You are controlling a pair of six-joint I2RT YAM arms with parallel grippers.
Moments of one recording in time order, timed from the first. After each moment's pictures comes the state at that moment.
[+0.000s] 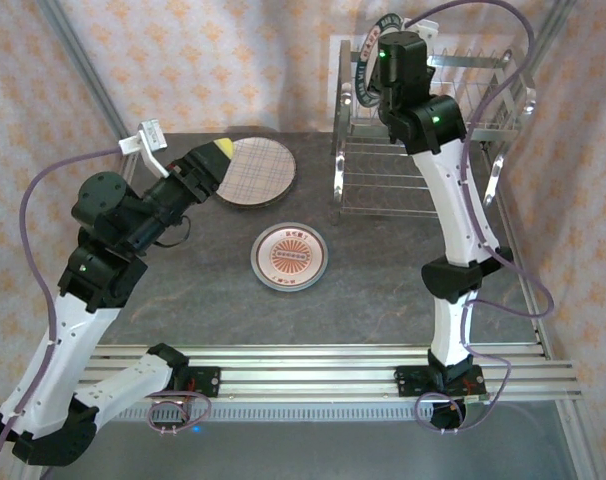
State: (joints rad) left arm -0.42 0.93 1.35 -0.30 0.18 -0.88; right arm 0.48 1.97 2.66 -0.98 0.67 0.31
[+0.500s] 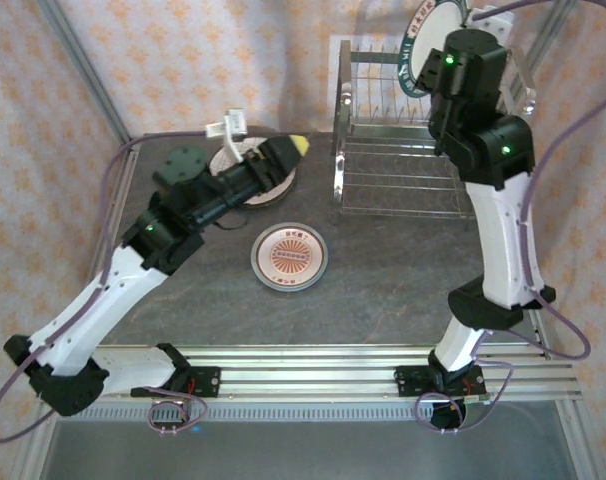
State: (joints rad) left arm -0.67 1.21 1.44 -0.17 0.18 -1.02; right arm 0.48 1.71 2.59 -1.01 0.74 0.25
